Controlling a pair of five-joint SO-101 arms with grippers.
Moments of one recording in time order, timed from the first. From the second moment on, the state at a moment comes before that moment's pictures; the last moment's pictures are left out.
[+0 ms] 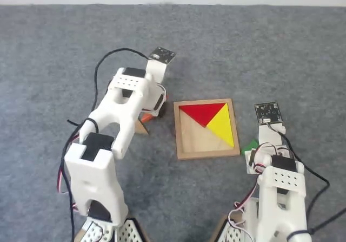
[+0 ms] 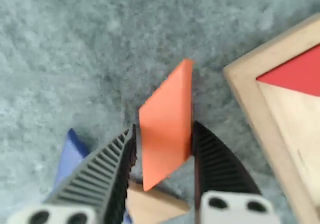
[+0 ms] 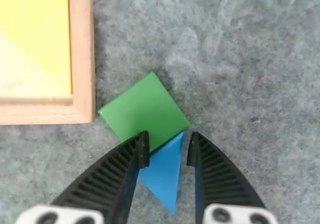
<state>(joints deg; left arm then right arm) 5.6 24.2 6.8 66.1 -8.2 9.0 -48.4 78.5 47.8 18.0</state>
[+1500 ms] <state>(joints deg) 1.8 42.7 -19.9 79.5 -19.7 9.0 -48.4 78.5 47.8 18.0</state>
